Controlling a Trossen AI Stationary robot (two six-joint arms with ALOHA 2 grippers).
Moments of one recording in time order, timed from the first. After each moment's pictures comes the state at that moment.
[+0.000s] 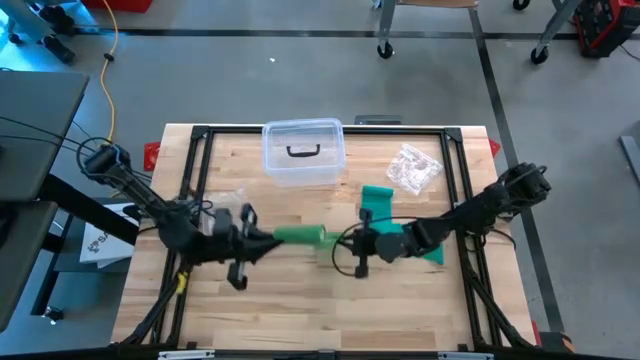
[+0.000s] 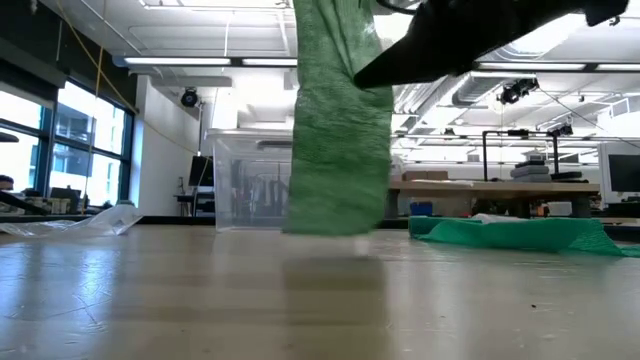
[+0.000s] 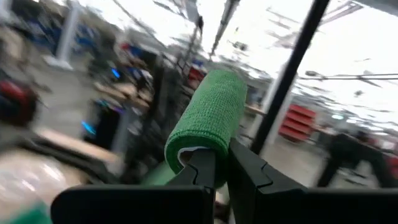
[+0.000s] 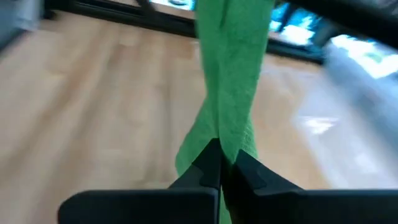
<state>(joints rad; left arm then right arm) -0.68 1.23 0.81 0.71 -0.73 -0.21 0.38 1.56 0.80 0.30 0.54 -0.07</state>
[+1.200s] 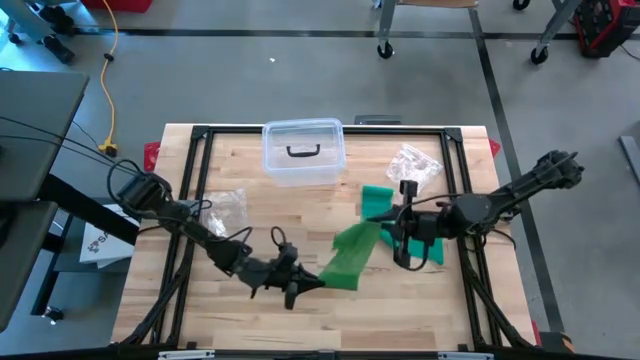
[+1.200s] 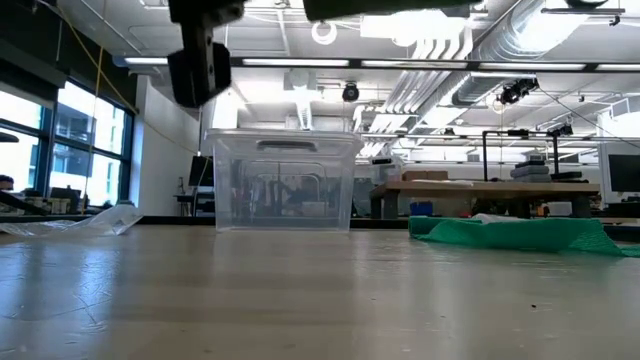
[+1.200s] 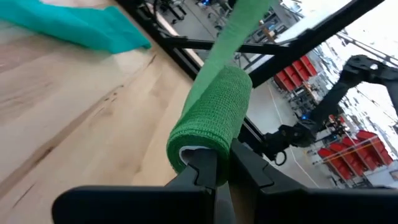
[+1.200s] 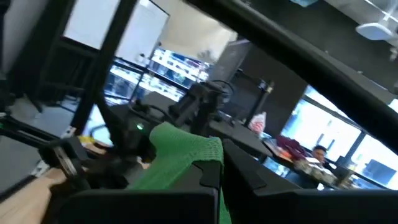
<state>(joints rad) -0.56 1.72 0.82 0.69 -0.45 -0.97 0.46 1.12 0.80 0.53 0.42 -0.56</state>
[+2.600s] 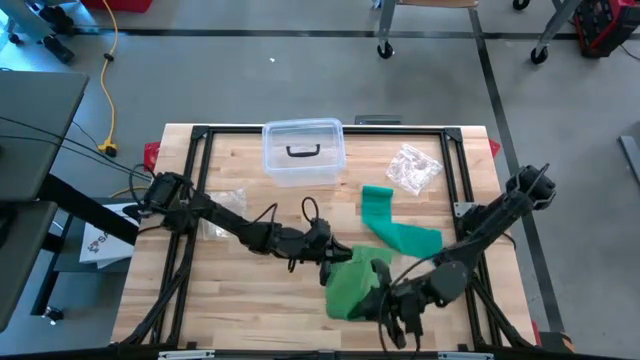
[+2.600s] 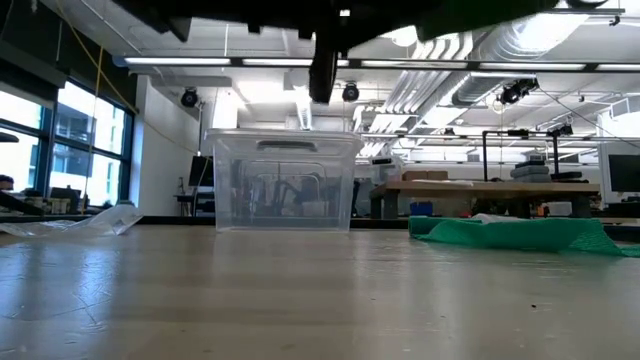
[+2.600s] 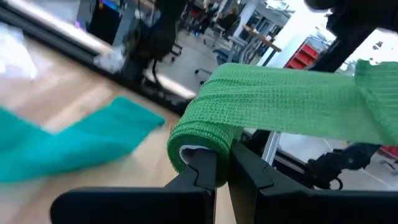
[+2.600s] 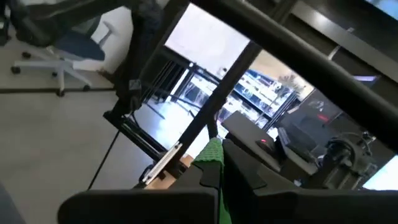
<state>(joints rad) -0.30 1.85 1.03 0.71 -0.27 -0.56 0.75 1.56 1.13 0.48 0.40 -0.63</state>
